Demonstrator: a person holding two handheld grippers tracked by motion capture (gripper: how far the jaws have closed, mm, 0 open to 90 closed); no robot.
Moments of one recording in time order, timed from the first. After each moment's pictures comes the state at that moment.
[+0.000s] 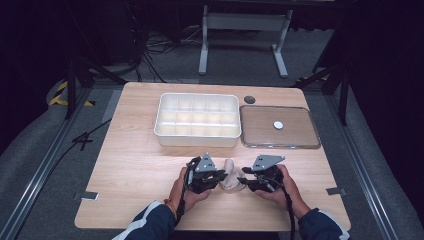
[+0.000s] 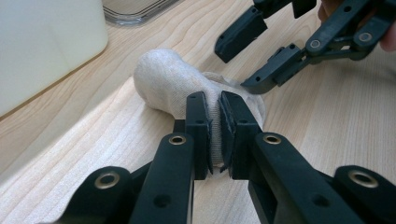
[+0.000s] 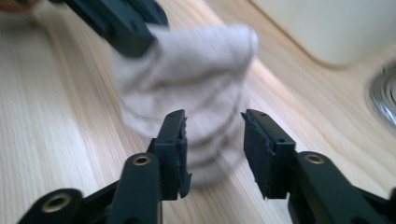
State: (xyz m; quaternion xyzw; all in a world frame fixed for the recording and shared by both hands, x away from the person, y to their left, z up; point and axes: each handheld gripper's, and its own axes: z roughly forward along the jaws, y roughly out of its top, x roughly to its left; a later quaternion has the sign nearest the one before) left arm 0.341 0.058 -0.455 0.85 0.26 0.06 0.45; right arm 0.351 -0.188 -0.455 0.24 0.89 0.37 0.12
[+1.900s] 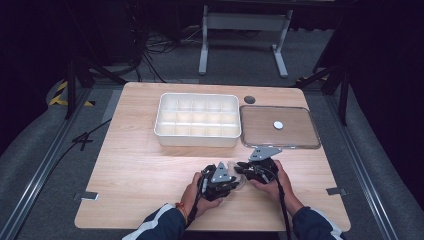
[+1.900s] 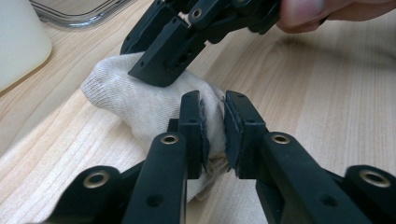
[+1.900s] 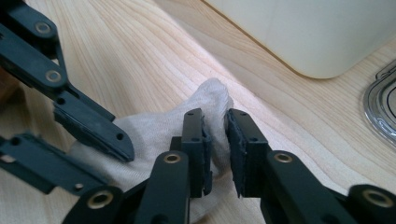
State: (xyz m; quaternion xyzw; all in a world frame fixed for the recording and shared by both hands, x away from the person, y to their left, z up) left arm 0.329 0.024 -0.472 0.87 0.21 0.07 0.44; right arm 0.376 -0.179 -0.465 0.27 0.87 0.40 0.11
